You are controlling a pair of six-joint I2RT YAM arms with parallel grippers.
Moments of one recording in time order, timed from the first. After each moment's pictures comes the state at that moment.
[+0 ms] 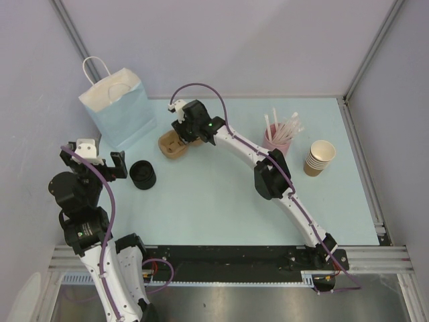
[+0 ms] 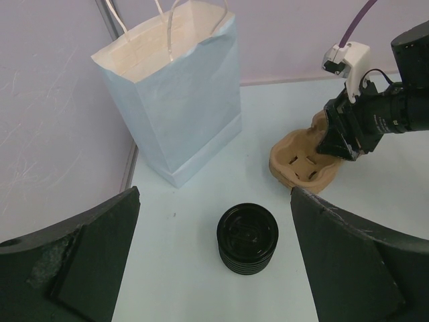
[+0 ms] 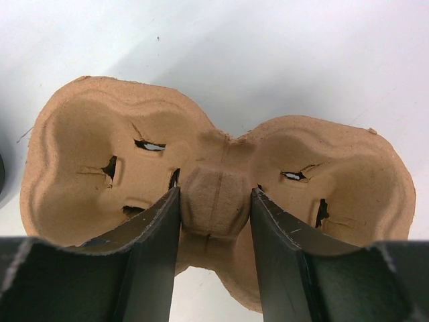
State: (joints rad) left arm 0.45 0.49 0.92 -0.50 0.43 0.14; right arm 0.79 2.58 2.47 -0.50 -0.08 -0.06
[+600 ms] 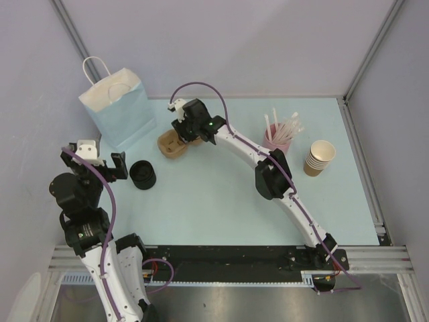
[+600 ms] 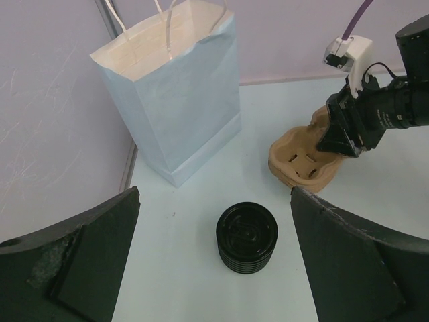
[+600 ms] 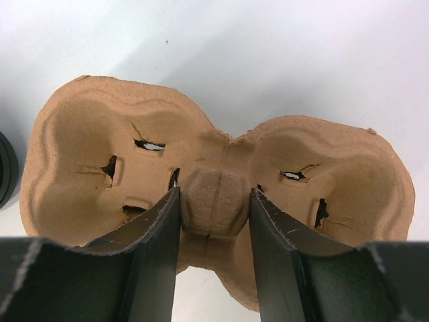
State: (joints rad) left arm 0.45 0.48 0.91 -0.50 0.43 0.14; right arm 0.79 2.56 2.46 -0.51 -0.10 -0.06
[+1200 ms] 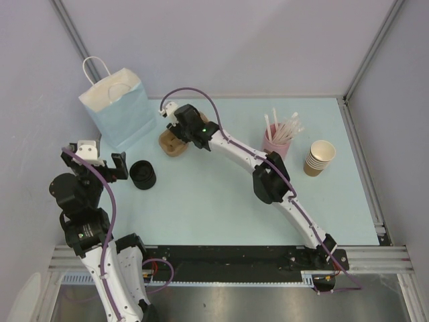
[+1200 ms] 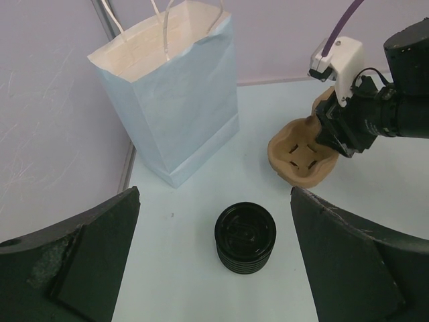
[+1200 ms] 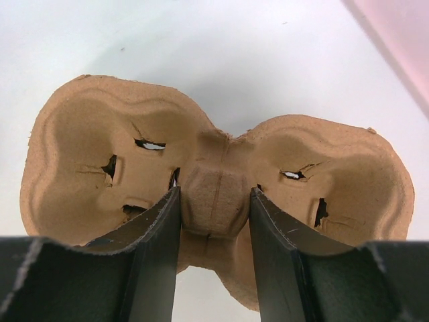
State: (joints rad) left arm 0.45 0.48 0.91 -0.50 0.44 0.14; right arm 0.85 2.53 2.41 -0.45 0.15 -0.21
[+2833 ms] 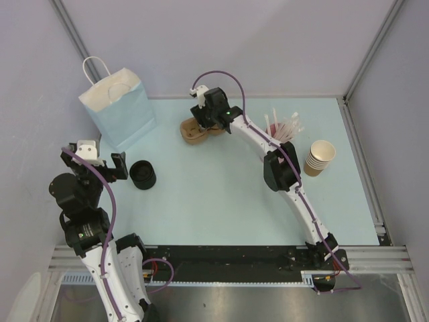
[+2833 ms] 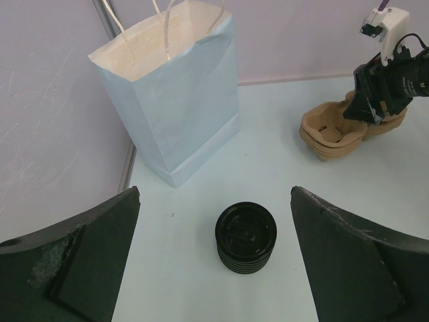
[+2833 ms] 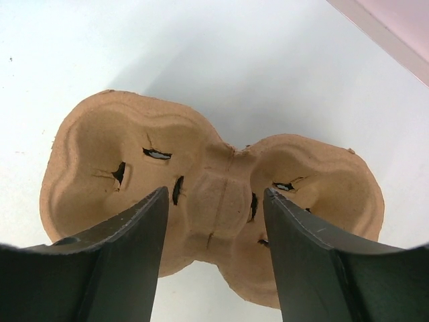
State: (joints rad) left arm 0.46 0.48 0.91 -0.50 0.45 0.14; right arm 0.64 2.57 2.44 -0.45 -0.04 -0.10
